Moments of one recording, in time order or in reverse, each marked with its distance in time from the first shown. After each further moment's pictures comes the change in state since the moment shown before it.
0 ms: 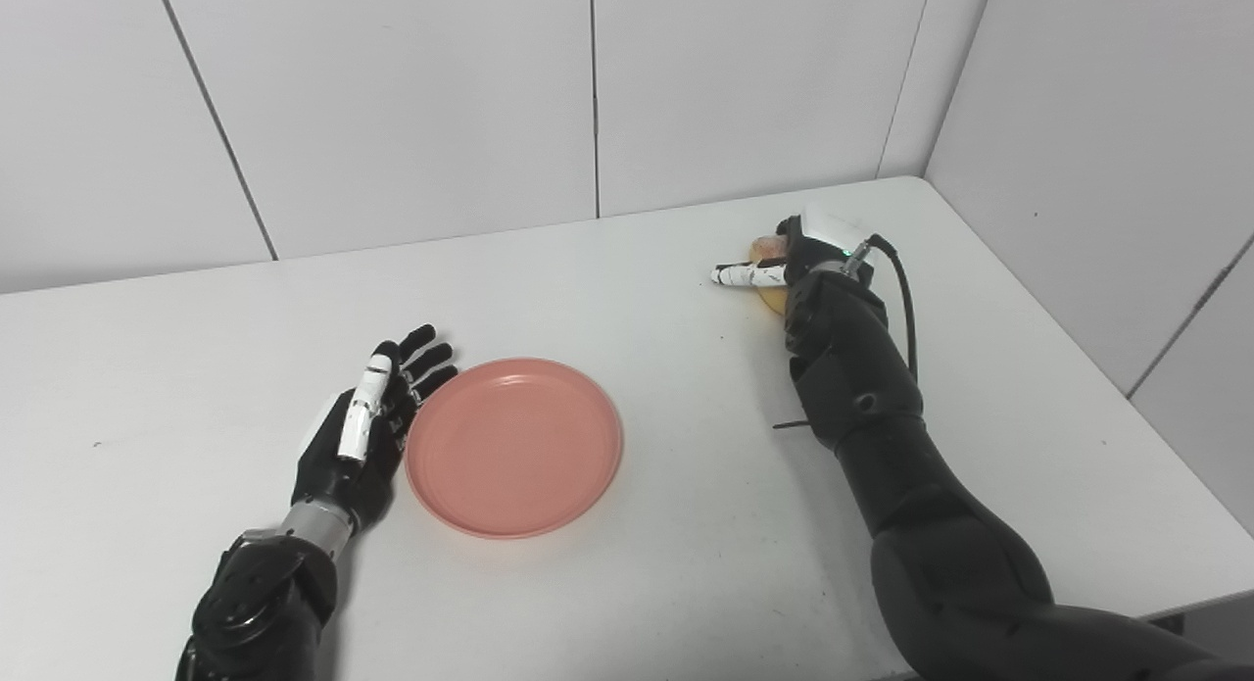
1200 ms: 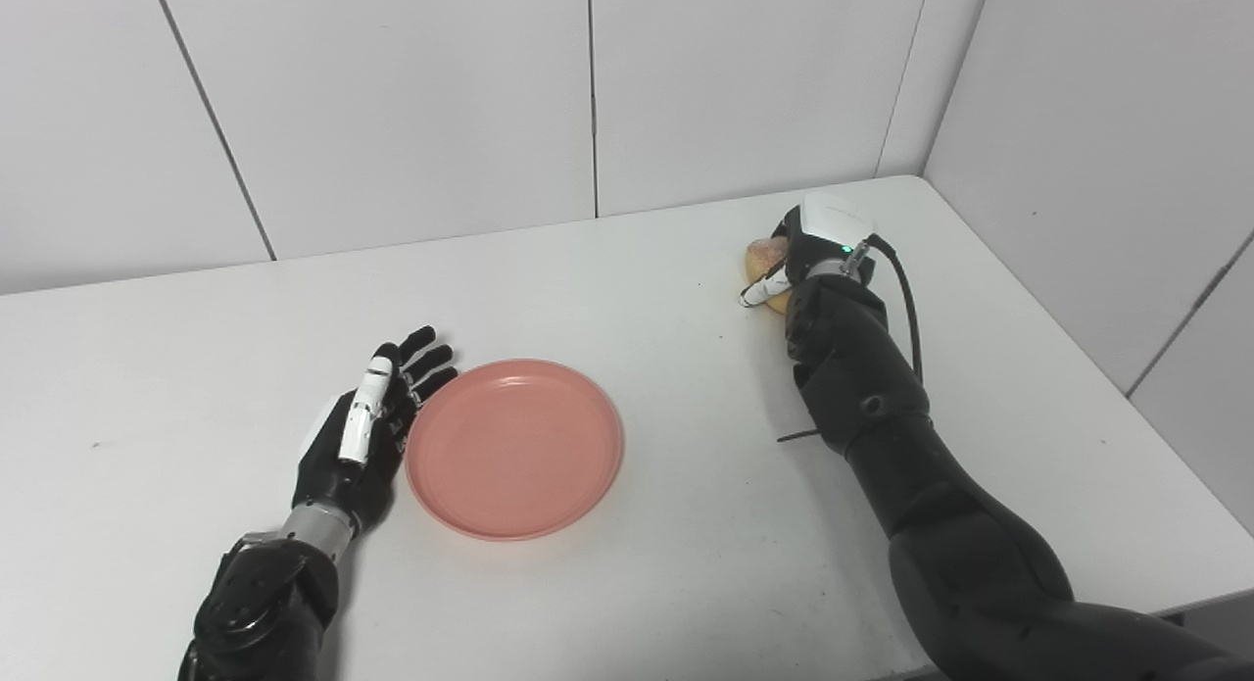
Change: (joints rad) left arm 0.007 0.000 -0.010 -0.011 0.002 -0.001 0.011; right arm 0.010 -0.038 0.093 0.017 0.069 0.000 -0.106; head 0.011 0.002
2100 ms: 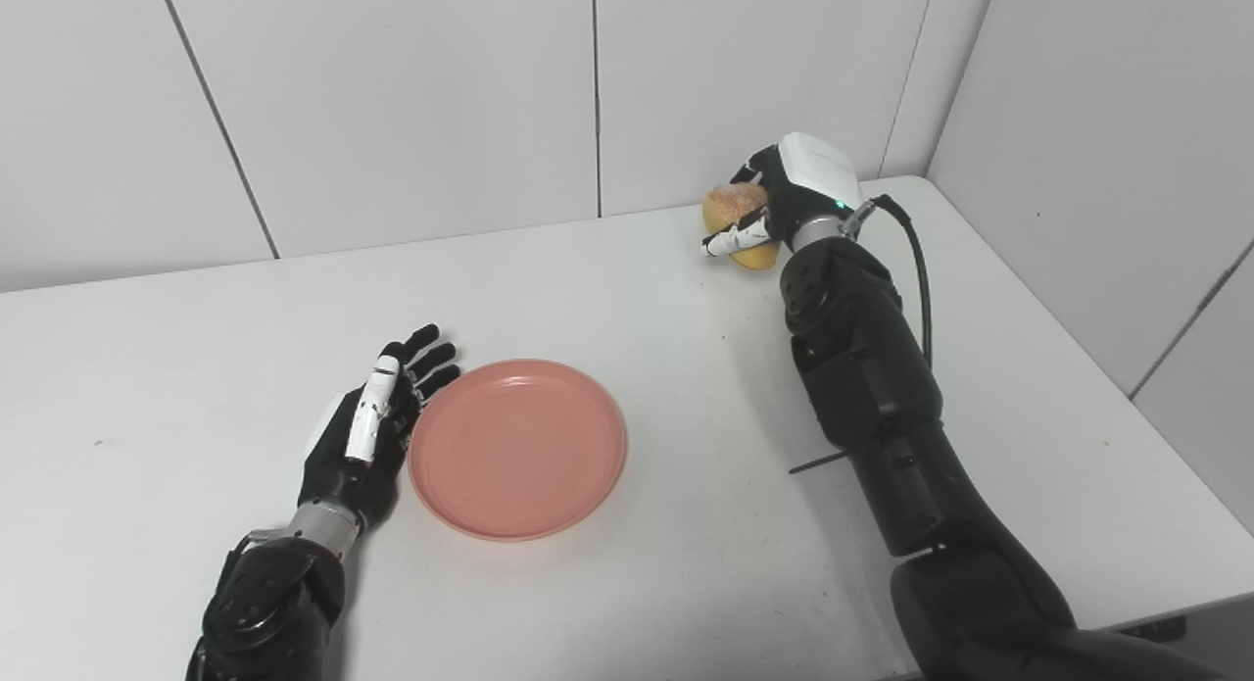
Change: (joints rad) left arm -0.002 -0.008 -0.014 0.013 0.021 -0.027 0.010; right arm 0.055 0.028 0.053 -0.448 0.053 0.003 0.200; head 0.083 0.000
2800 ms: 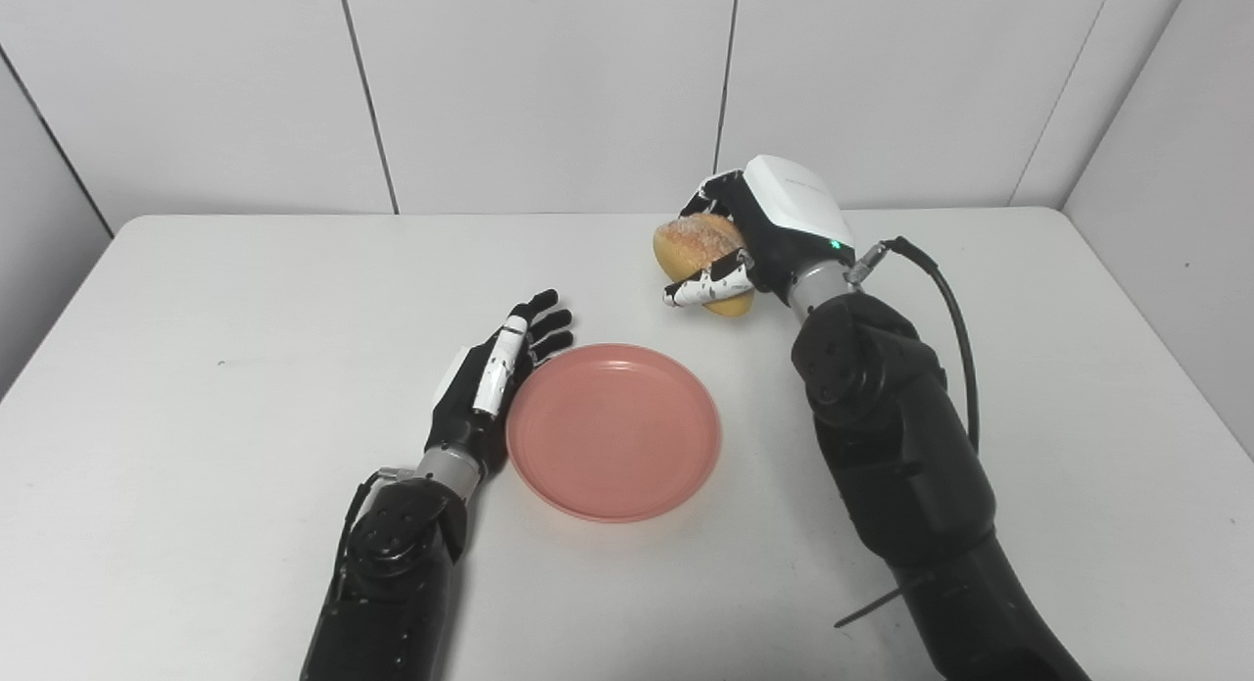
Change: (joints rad) left arm -0.009 -0.096 -0.013 0.045 0.087 -0.075 0.101; right arm 0.103 0.071 0.251 -0.337 0.016 0.000 0.196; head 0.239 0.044
